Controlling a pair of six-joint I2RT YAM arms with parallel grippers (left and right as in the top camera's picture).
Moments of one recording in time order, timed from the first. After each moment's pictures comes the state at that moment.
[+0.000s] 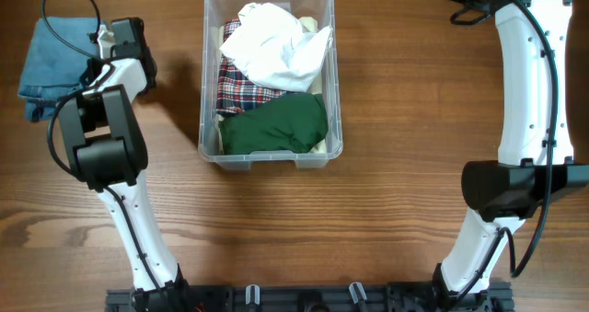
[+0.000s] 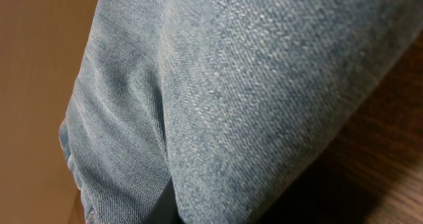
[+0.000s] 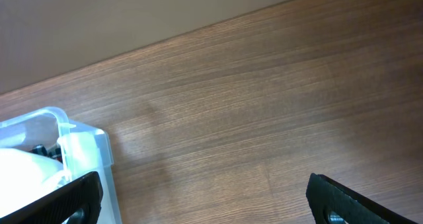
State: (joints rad) left arm 0.18 2.42 1.65 -0.23 -0.97 0.14; right arm 0.05 2.08 2.46 -1.30 0.13 0.30
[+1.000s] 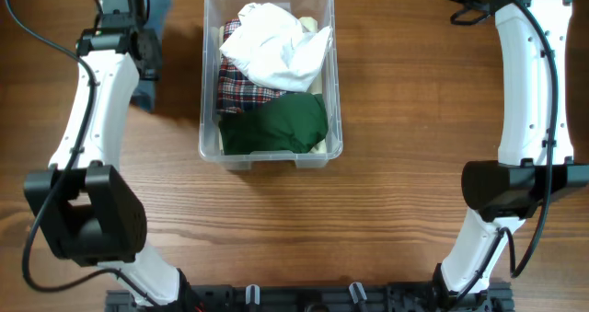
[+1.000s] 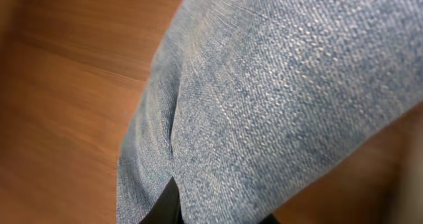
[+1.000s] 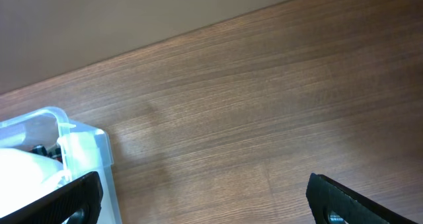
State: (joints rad) left arm 0.05 1.85 1.61 -0.78 -0.33 -0.17; right arm 0.05 2.08 2.46 -1.30 0.13 0.30
